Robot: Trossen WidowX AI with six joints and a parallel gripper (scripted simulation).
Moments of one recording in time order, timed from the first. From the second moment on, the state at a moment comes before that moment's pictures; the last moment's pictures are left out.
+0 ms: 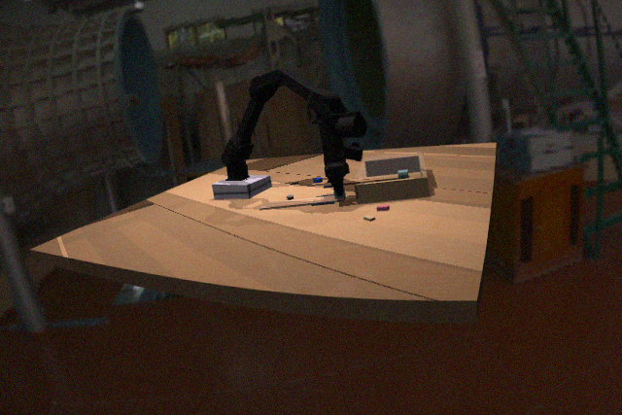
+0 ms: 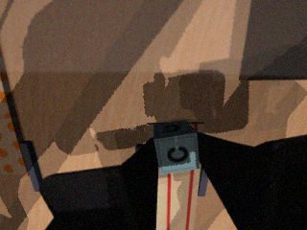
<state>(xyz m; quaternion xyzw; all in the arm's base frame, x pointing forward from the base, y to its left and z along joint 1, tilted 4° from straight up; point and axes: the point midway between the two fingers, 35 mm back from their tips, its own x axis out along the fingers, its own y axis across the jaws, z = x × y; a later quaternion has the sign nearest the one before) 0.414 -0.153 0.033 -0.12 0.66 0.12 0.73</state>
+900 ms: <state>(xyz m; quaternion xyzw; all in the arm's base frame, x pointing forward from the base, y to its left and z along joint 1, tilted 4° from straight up) 0.356 -0.133 0.071 -0.12 0.66 0.12 0.73</state>
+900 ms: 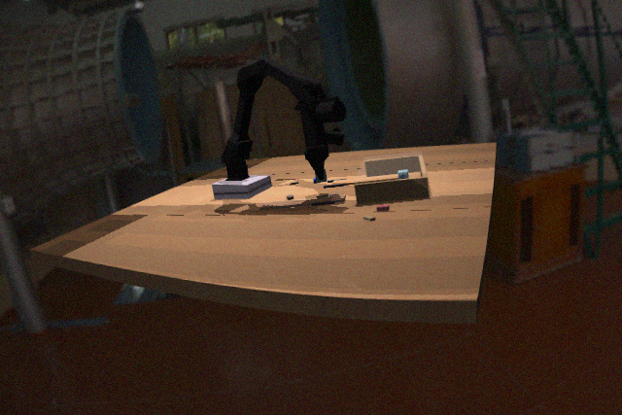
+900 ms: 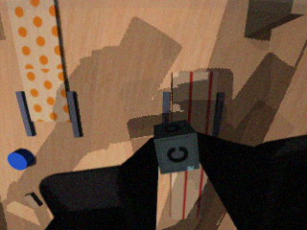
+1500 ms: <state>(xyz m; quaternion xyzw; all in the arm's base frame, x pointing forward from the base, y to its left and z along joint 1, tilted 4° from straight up) 0.301 -0.113 0.067 -0.11 0.66 0.12 0.73</state>
